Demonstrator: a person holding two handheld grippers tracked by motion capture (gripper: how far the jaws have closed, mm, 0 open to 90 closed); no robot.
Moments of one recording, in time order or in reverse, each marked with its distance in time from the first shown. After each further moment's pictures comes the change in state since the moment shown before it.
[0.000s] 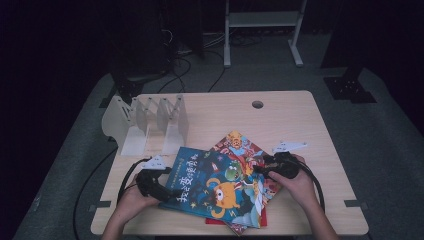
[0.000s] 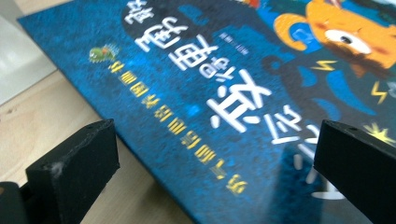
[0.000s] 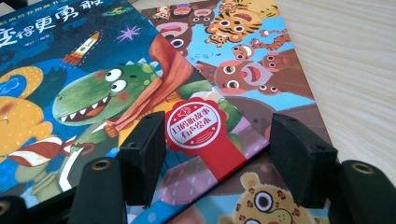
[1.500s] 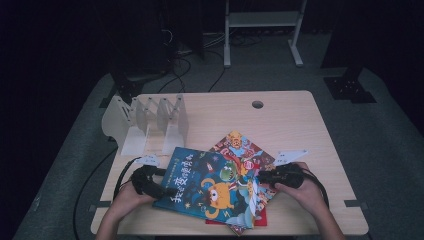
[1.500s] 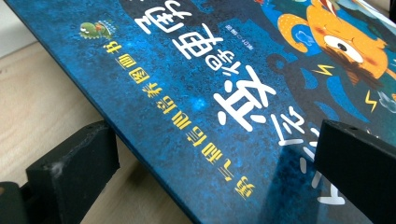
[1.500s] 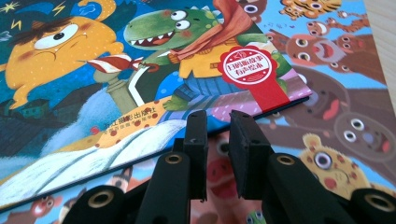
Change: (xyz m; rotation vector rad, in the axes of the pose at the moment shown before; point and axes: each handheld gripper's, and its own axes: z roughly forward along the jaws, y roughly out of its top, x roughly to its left) left arm 0.020 -0.012 -0.007 0.022 -0.098 -0.100; right arm 0.017 -0.011 -0.018 0.080 0.138 -0.193
